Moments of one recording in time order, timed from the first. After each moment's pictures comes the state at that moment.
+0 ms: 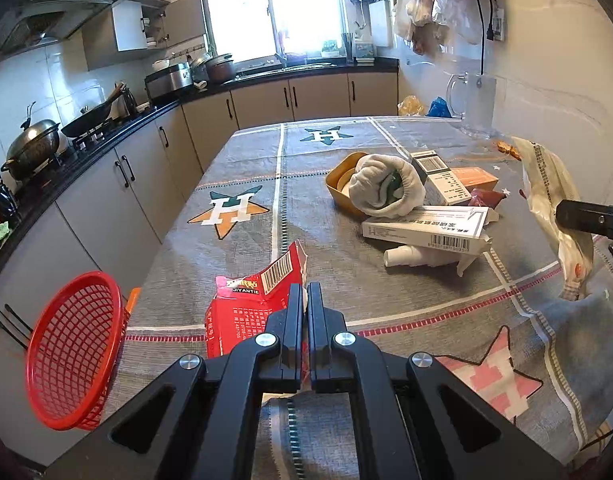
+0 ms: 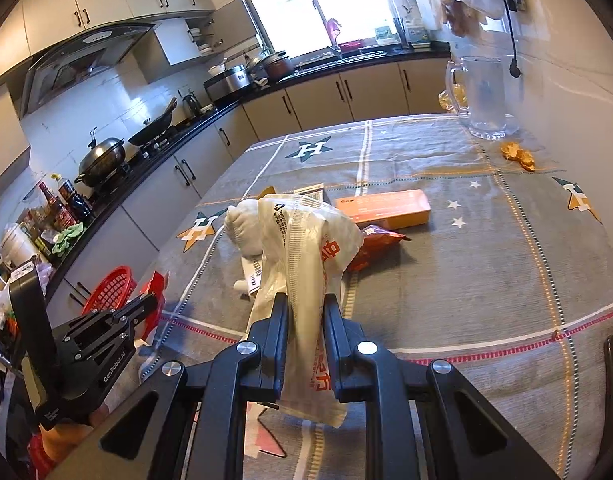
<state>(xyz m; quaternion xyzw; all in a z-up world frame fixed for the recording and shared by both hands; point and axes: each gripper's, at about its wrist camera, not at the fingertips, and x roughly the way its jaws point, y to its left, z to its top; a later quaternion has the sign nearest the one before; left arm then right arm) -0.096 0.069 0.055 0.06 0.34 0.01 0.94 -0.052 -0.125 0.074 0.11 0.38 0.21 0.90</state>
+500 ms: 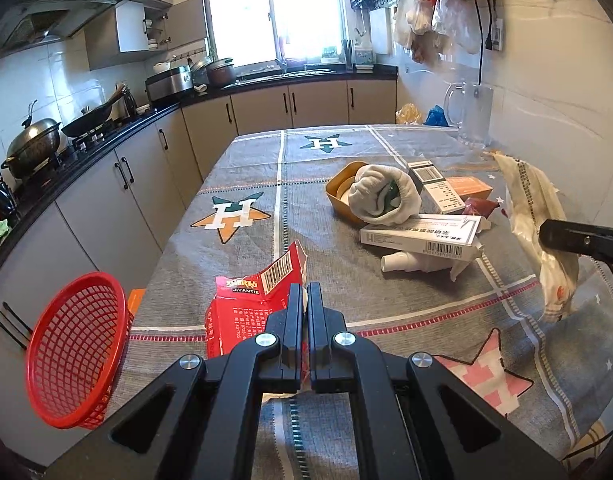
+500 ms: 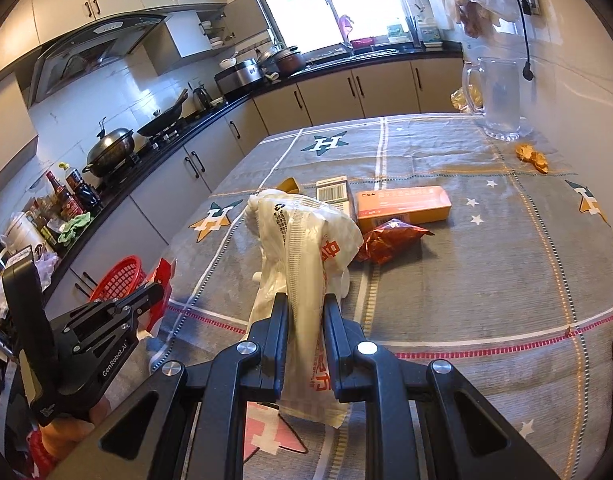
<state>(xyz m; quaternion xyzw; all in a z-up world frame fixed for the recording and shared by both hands) -0.104 0.073 0.064 0.05 0.33 0.01 0.94 -0.055 -0.111 0.073 0.10 0.38 0.22 0.89</state>
